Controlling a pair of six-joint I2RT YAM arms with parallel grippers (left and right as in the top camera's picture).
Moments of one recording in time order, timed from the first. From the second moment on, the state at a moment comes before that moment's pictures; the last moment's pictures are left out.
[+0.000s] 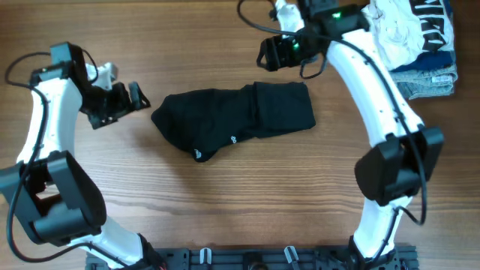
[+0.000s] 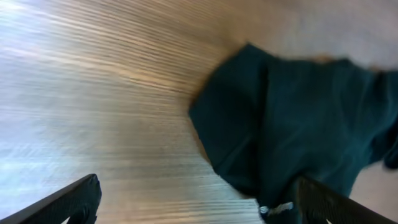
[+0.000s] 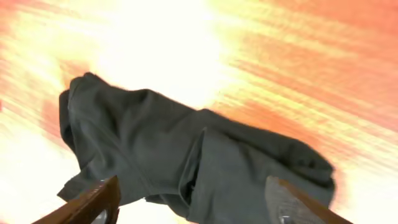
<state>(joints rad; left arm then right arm) 0.27 1.82 1.38 -1.02 0.37 0.03 0.30 2.05 2.02 -1.11 -0.32 0.00</state>
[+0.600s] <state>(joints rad) 0.07 2.00 1.31 -0.78 0.40 0.33 0.29 2.04 2.02 -1.14 -0.24 -0.01</state>
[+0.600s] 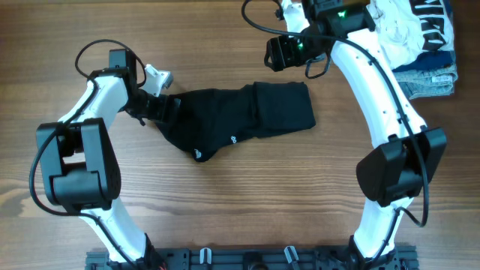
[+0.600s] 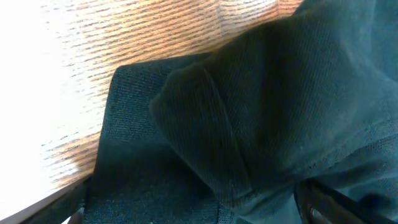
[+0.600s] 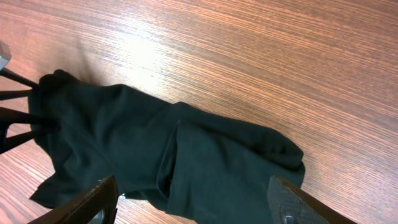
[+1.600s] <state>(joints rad) 0.29 1.91 1.44 -1.10 0.35 0.06 0.28 2.09 2.01 -1.16 -0.31 0.03</state>
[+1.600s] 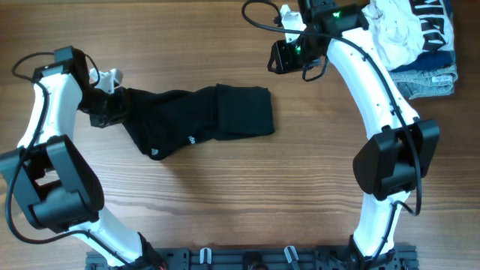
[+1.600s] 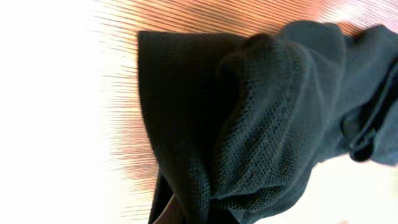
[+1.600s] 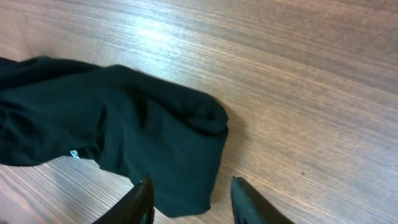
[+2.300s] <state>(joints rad) 0.19 1.91 1.71 -1.27 0.23 -0.05 0.39 2.24 2.00 -1.12 -0.50 -0.01</state>
